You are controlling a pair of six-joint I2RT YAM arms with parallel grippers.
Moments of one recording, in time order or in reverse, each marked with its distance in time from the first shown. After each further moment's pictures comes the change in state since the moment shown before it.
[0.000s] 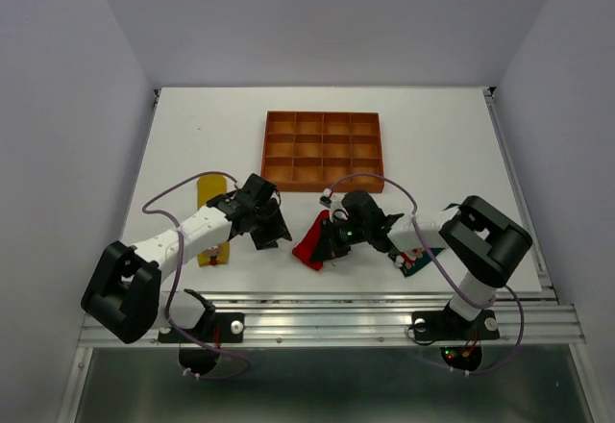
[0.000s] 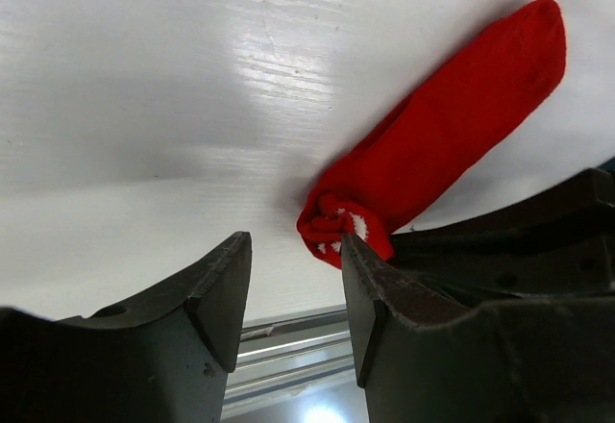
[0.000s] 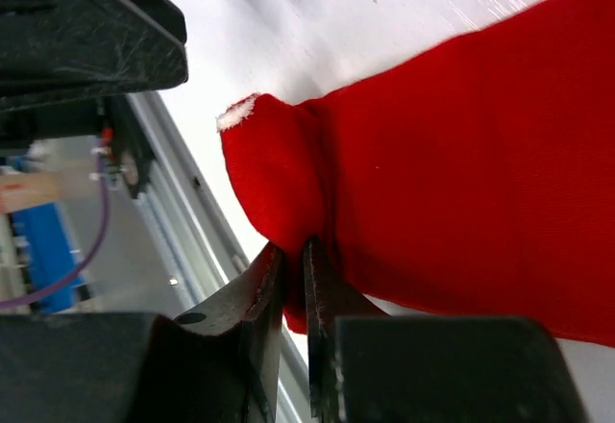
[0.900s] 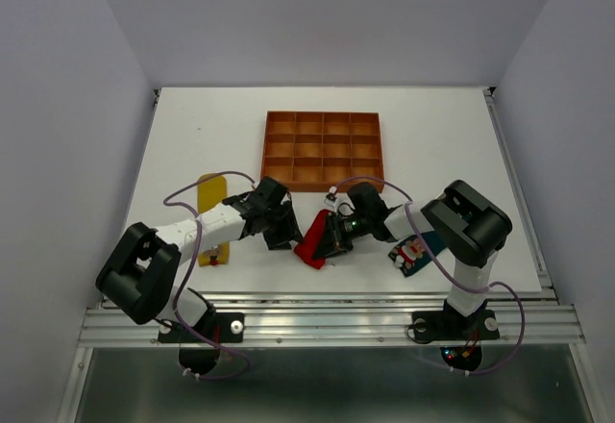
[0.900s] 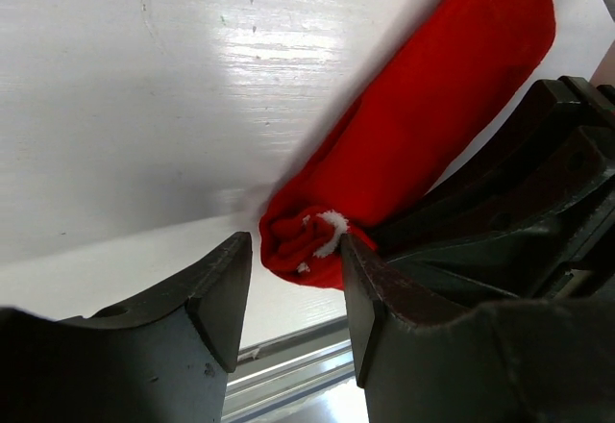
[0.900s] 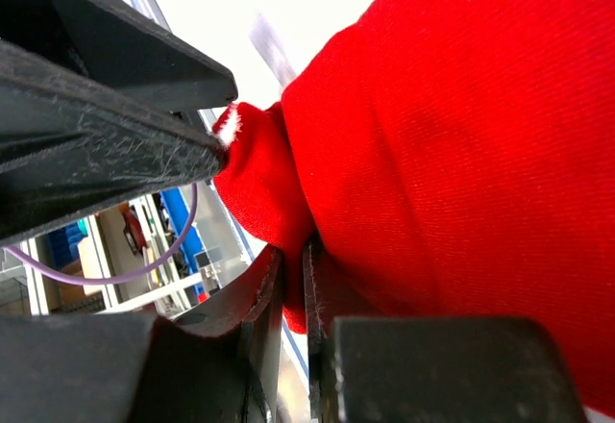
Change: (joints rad) left arm -0.053 0.120 -0.010 0.163 0.075 0.033; right arm -0.151 0.179 0.027 0.095 -0.285 0.197
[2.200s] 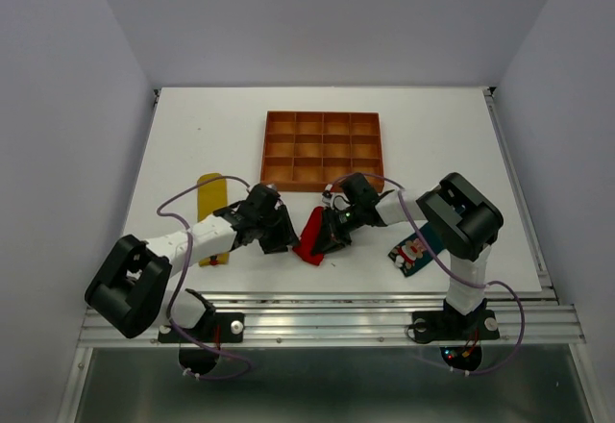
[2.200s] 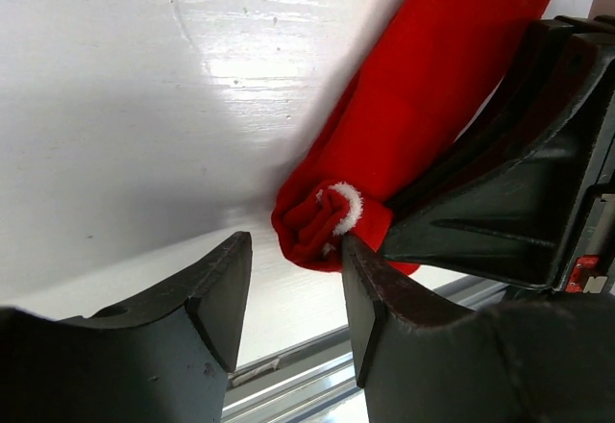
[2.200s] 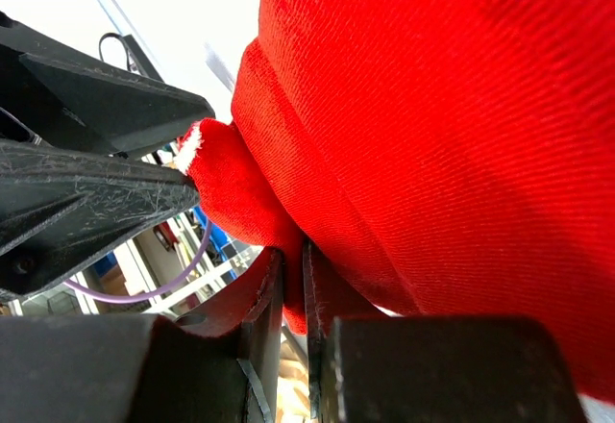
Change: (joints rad) left arm 0.016 -0.092 -0.118 0.098 -0.001 0.029; right arm -0.018 0.068 0.195 -0.354 -0.001 -0.026
